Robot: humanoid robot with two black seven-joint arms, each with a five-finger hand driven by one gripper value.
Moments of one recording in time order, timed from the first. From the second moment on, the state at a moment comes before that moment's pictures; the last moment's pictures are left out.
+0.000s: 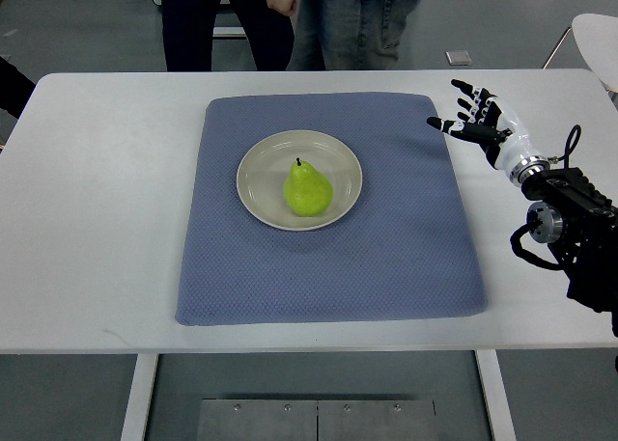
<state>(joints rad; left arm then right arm) -0.04 0.00 -0.11 -0.20 -0.10 0.11 -0.12 0.92 -0.11 0.44 0.30 -0.22 0.16 0.41</state>
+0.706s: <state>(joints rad) -0.04 0.00 -0.11 -0.20 -0.09 0.11 -0.12 0.85 -0.13 0.71 0.32 -0.22 0.11 0.37</state>
